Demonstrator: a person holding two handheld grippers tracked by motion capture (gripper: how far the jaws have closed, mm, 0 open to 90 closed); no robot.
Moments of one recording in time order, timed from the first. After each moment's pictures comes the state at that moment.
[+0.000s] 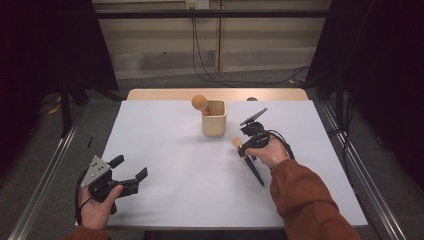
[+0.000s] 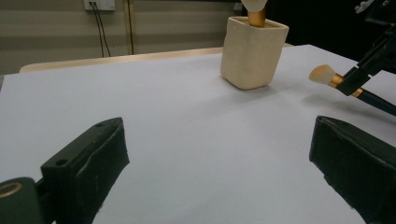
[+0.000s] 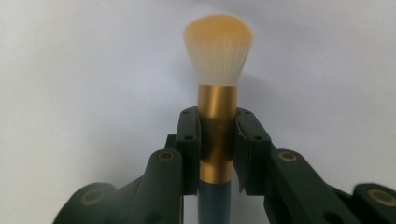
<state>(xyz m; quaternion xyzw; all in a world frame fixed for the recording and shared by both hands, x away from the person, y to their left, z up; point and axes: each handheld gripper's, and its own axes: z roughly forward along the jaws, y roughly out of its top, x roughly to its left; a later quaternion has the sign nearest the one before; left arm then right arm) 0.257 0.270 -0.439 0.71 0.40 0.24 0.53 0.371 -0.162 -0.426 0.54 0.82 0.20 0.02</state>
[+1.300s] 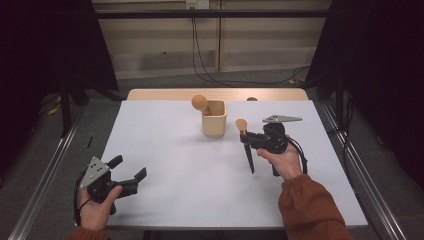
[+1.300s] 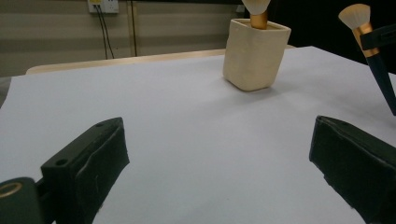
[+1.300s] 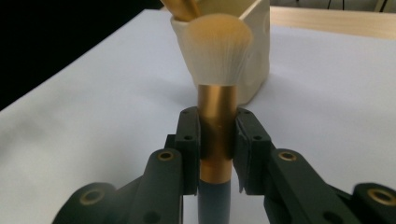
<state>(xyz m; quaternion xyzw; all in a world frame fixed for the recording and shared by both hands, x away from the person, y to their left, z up) 0.255 0.271 -0.438 0.70 0.40 0.24 0.54 0.333 -0.198 -0.410 0.47 0.73 0.48 0.12</state>
